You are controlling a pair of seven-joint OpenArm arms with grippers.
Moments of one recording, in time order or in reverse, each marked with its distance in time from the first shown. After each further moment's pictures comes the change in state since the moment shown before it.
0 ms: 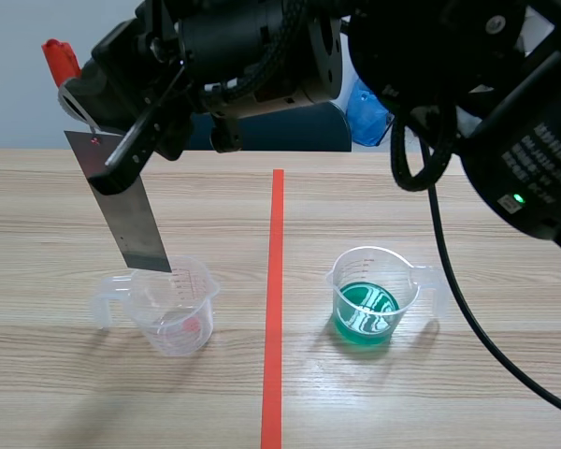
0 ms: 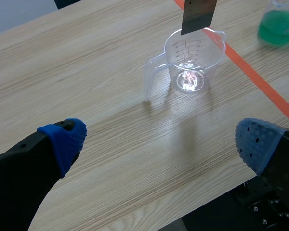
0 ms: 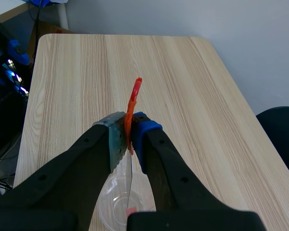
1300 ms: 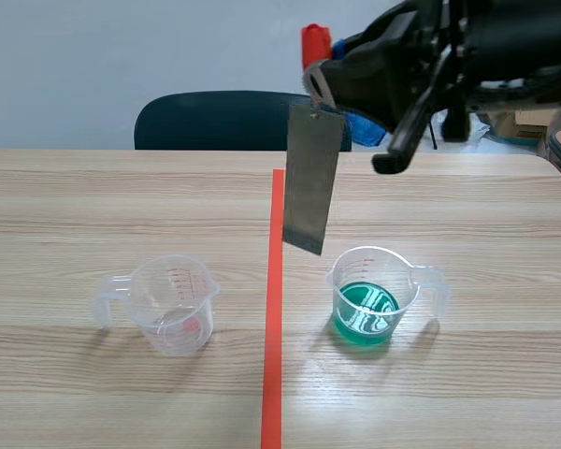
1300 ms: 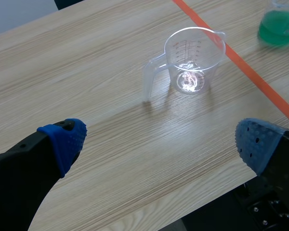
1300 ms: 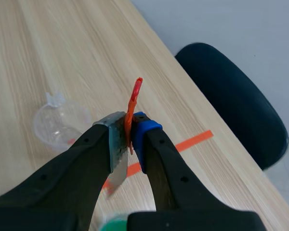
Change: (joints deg) left arm 0.0 0.0 0.0 0.0 0.0 0.0 -0.2; right arm -19.0 25.0 25.9 9.9 2.6 1.0 8.9
